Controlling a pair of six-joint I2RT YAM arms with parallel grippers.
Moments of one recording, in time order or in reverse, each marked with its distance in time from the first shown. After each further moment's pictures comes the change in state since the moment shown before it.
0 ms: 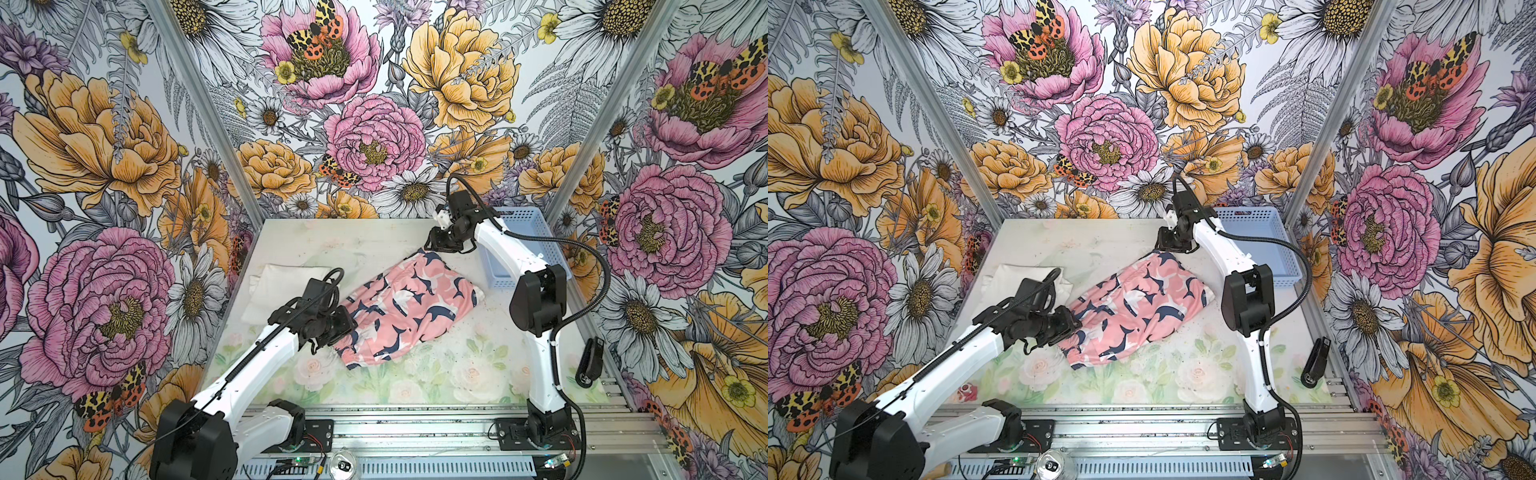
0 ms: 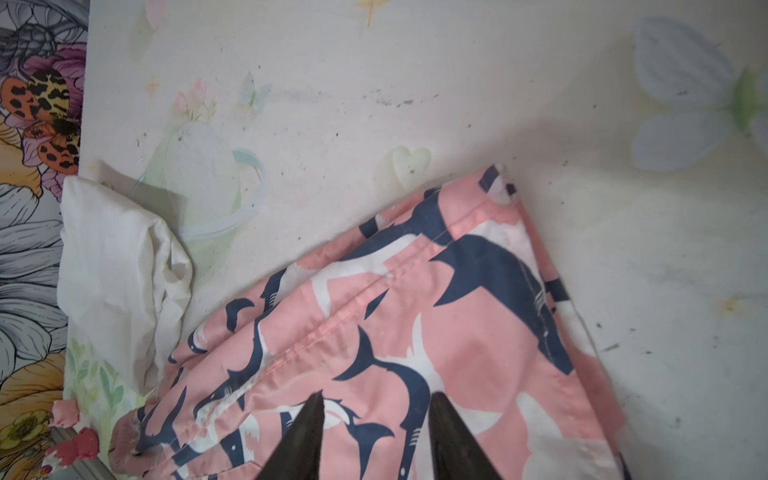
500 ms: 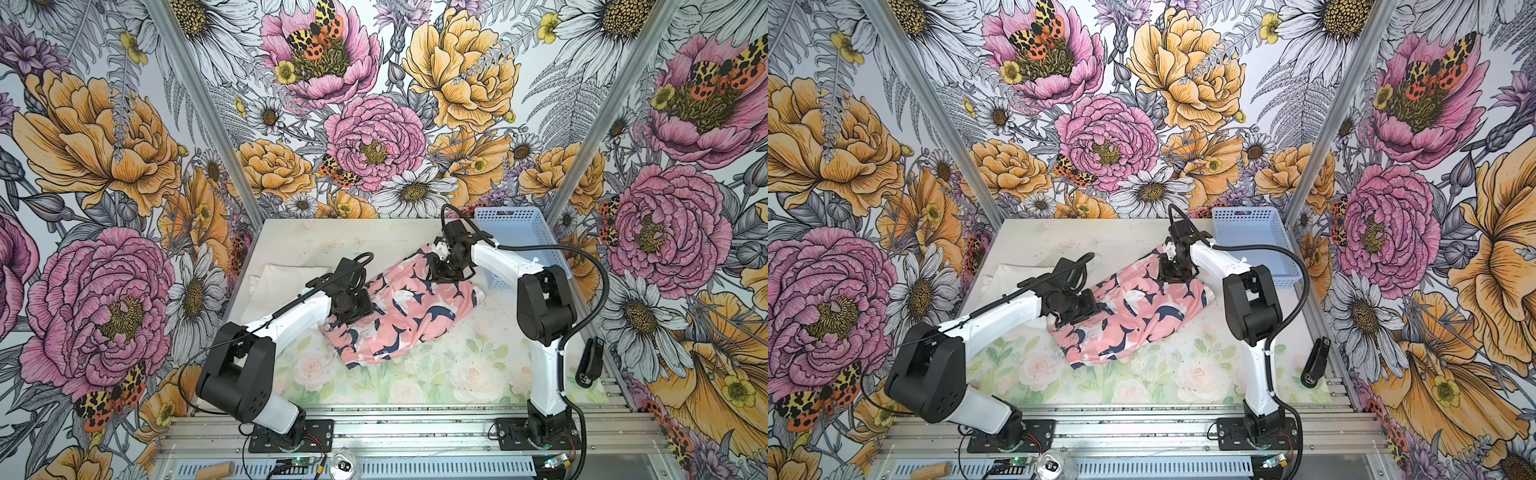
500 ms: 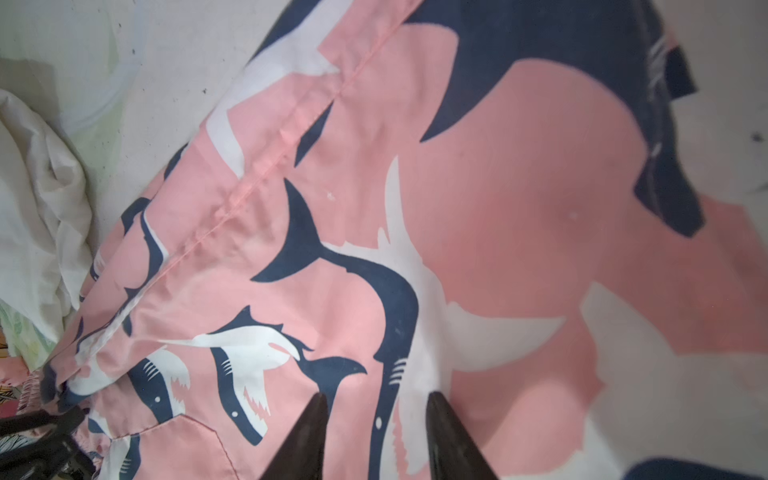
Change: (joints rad) left arm -0.012 0.366 0.222 0.095 -0.105 0.068; right arm 0.022 -0.124 -0.407 0.131 0.006 0.029
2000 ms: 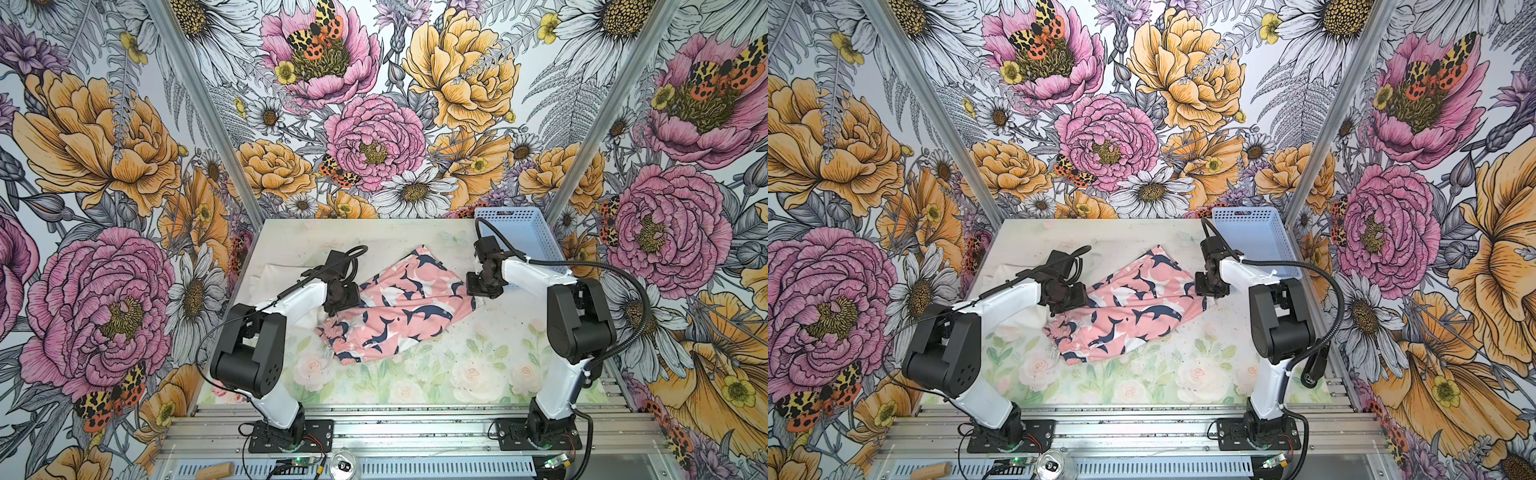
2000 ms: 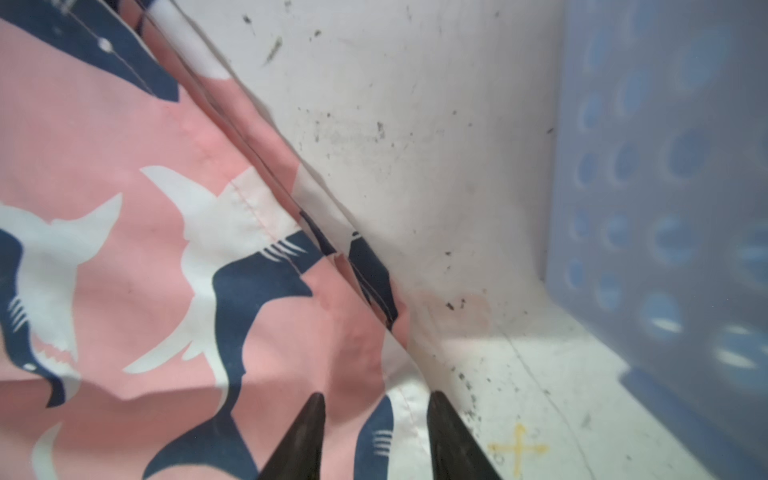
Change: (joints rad) left arm 0.094 0.093 0.069 0.023 -0.089 0.249; right arm -0.140 -0.235 -0.370 0.117 0.316 -0.019
